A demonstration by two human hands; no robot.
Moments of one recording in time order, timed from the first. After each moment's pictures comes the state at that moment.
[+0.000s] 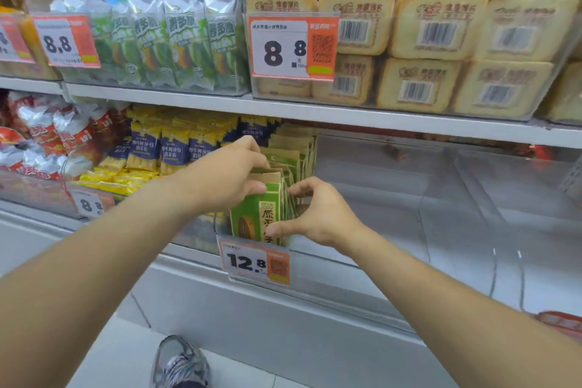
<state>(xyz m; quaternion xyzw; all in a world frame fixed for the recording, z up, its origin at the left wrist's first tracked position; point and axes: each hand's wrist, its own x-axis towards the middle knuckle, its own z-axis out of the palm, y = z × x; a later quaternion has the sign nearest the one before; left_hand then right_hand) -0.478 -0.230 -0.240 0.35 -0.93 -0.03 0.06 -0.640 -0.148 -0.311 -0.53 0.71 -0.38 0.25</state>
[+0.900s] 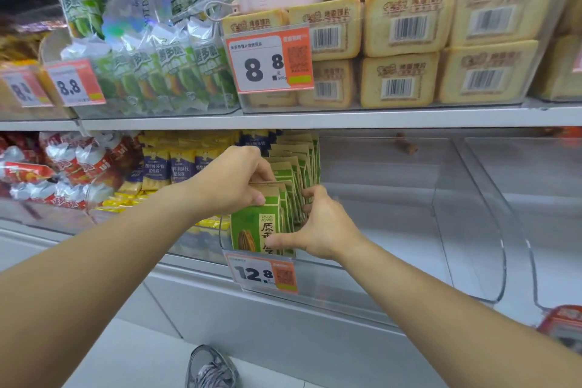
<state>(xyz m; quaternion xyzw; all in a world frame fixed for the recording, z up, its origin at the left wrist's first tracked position) -0.494 -0.230 -0.226 0.34 -0.94 -0.01 0.10 -0.637 -0.144 -0.322 -0.52 0.72 -0.38 0.26</state>
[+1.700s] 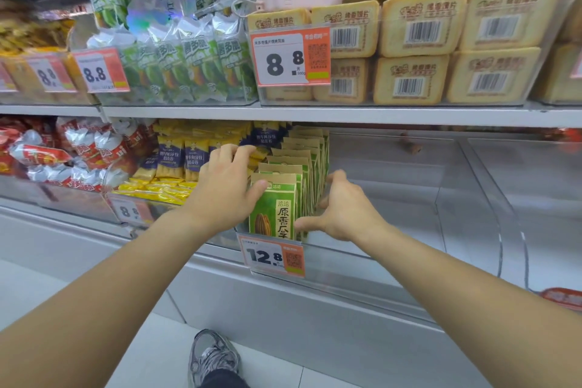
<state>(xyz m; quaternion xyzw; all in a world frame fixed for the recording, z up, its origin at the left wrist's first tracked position) -0.457 -0.220 -0.268 0.42 -0.88 0.01 0.23 -0.635 -0.123 -0.295 -0.50 0.78 -0.31 0.21</state>
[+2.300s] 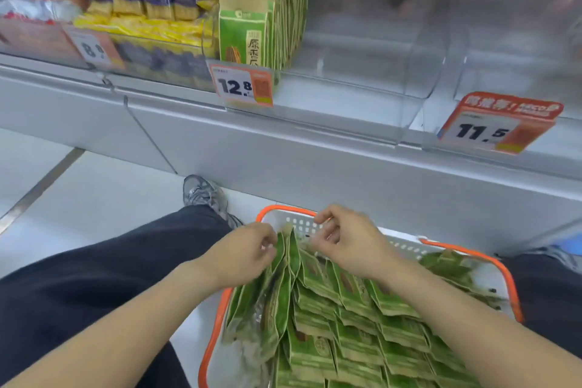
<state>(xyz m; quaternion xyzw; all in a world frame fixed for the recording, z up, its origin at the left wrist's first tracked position) -0.388 0.007 -0.476 0.36 -0.89 -0.29 -0.05 -0.591 0.111 -0.443 -0.54 0.74 -0.22 0.34</state>
